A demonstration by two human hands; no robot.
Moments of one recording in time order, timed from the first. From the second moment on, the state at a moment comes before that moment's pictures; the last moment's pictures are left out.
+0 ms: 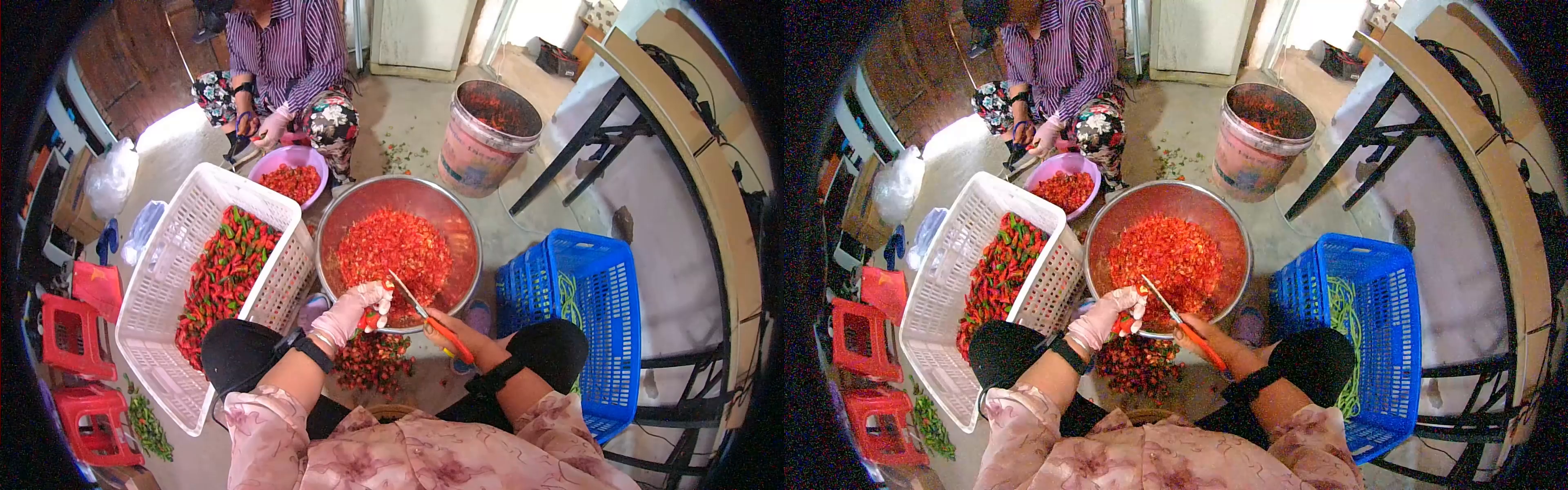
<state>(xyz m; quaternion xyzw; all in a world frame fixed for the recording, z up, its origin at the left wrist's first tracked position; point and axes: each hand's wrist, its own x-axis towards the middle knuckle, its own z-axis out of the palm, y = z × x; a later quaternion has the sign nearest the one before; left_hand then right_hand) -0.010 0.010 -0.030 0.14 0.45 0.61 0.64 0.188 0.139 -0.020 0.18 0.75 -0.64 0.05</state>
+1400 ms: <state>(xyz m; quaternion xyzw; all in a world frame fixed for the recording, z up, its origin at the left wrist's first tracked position) 0.003 0.015 -0.034 0.08 0.54 0.66 0.51 0.181 0.136 -0.049 0.21 0.82 -0.52 -0.08</state>
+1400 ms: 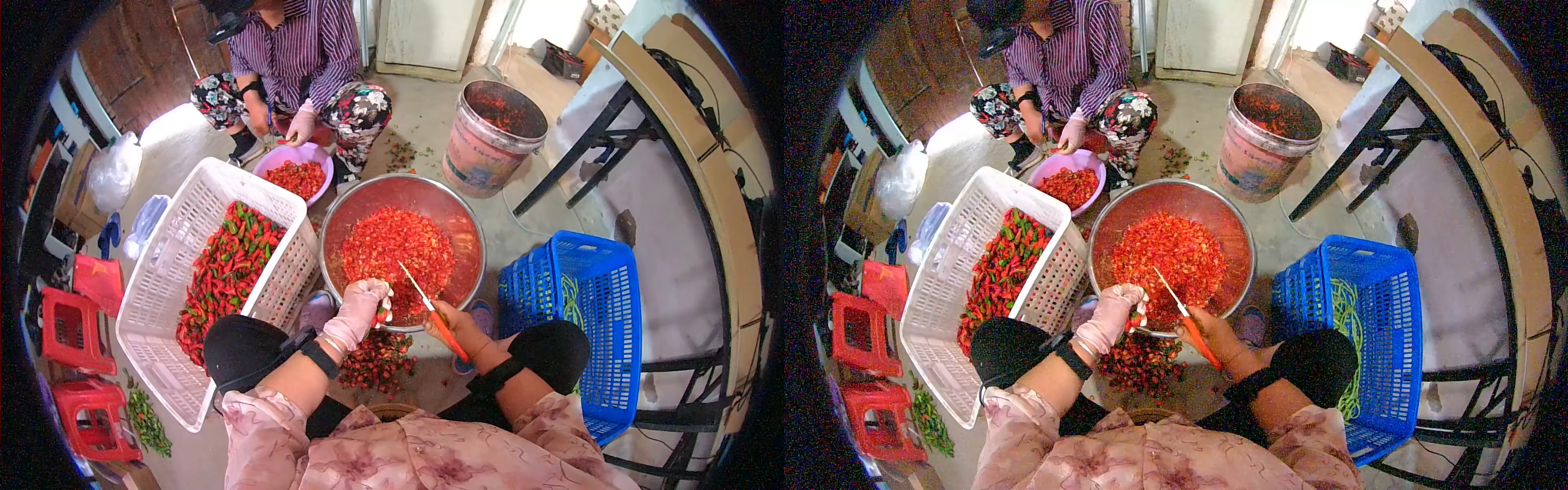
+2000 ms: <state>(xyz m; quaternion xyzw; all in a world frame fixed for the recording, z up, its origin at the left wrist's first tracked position) 0.005 0.003 -0.029 0.24 0.76 0.45 0.41 0.183 0.140 -0.044 0.27 0.82 -0.50 -0.07</state>
